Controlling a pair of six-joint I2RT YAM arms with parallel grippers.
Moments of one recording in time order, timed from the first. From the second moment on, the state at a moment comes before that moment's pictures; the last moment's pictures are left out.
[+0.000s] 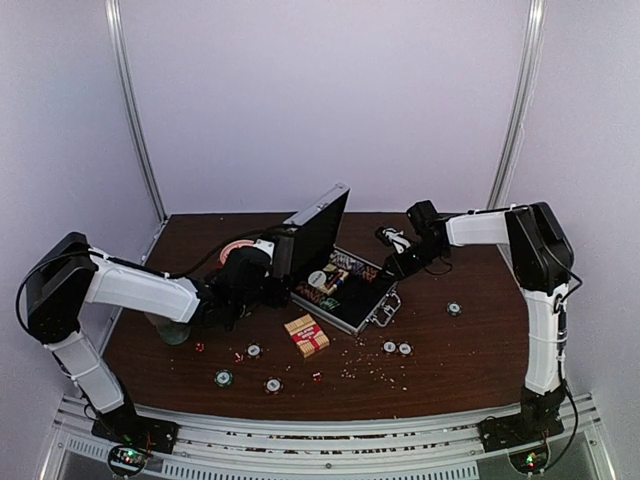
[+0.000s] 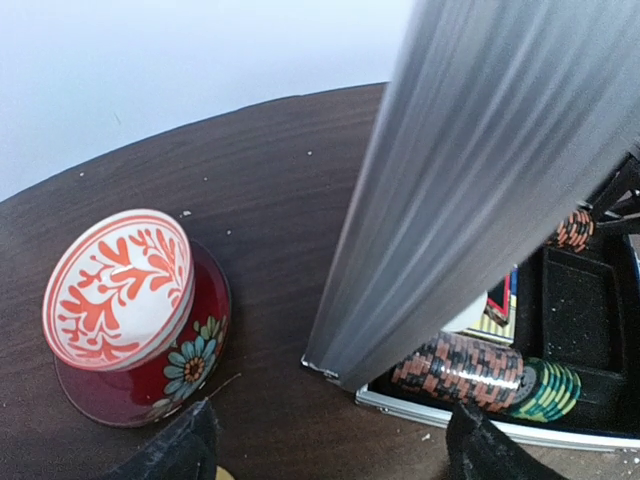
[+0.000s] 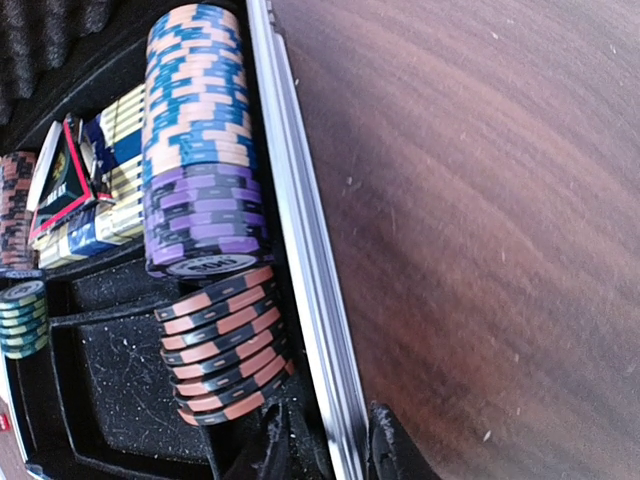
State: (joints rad) left arm -0.86 1.67 0.85 0.29 -0.50 -0.27; right arm 0.35 2.15 1.52 -0.42 -0.43 -0.17
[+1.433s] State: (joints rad) left arm -0.76 2.04 1.36 0.33 -0.31 0.03; right arm 0.32 1.99 1.25 -0.48 -0.71 -0.27
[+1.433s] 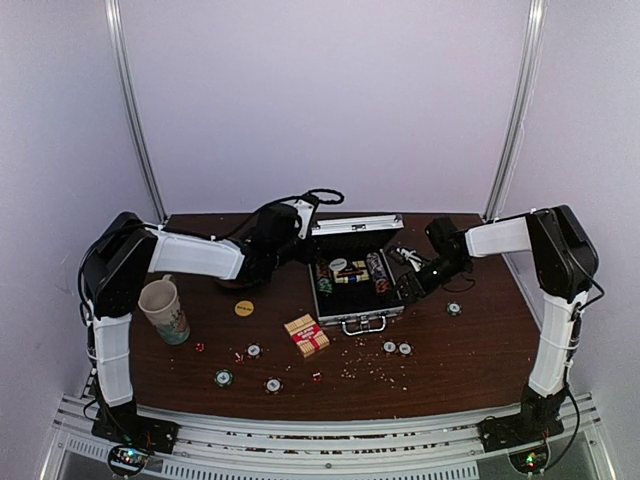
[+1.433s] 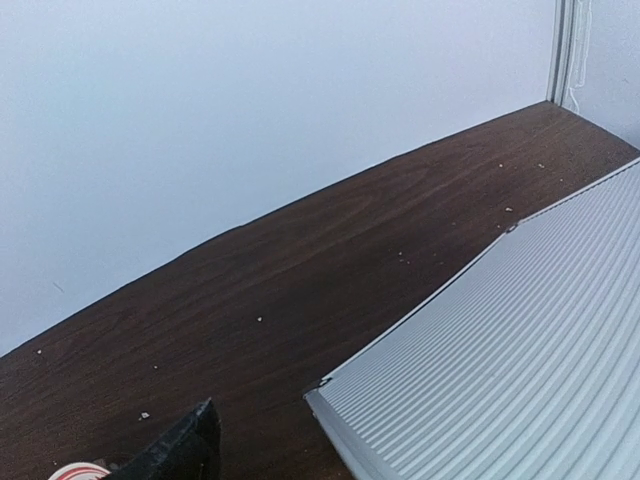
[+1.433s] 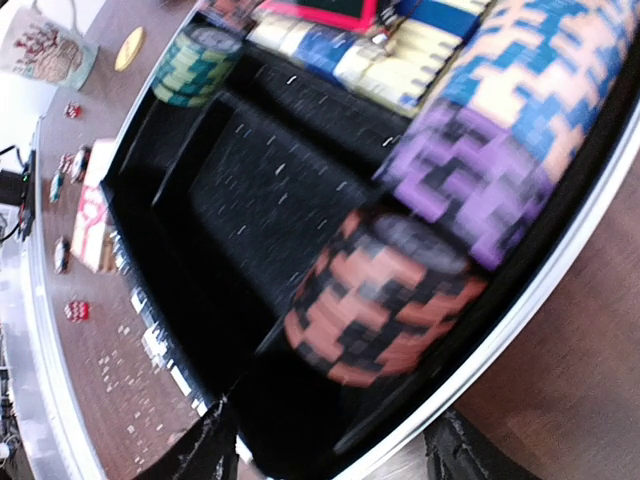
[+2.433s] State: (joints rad) left arm -0.69 2.09 1.61 0.13 -0.28 0.13; right arm 0.16 1.88 1.23 -0.55 -0.77 -0.35
